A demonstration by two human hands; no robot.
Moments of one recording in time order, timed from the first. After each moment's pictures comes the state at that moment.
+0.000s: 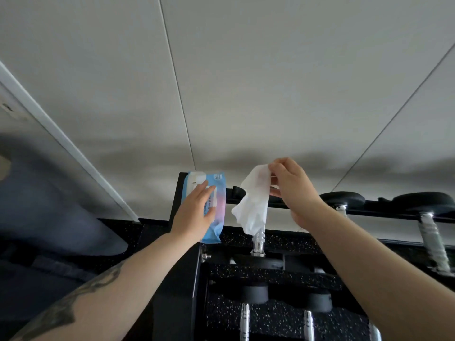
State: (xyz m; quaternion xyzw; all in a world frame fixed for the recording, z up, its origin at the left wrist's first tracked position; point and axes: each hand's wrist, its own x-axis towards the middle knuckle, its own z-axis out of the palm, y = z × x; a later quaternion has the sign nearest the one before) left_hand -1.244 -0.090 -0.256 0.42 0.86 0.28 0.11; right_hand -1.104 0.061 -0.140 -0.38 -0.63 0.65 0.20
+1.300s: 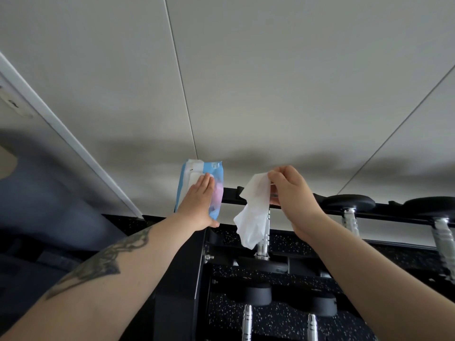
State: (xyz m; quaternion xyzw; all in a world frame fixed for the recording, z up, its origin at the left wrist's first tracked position) left_hand -1.283 -0.063 -0.278 0.47 0.87 0.01 0.14; right_hand -1.106 0.056 -0.158 -0.39 -0.64 0.63 0.19
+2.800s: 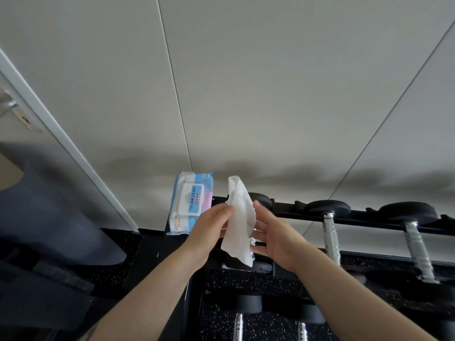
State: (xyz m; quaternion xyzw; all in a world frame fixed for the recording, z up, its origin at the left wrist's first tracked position) left_hand -1.157 -0.083 -0.182 0.17 0.67 0.60 0.40; right_hand -1.050 0.039 -0.190 -0.35 -0.47 0.81 -0.01
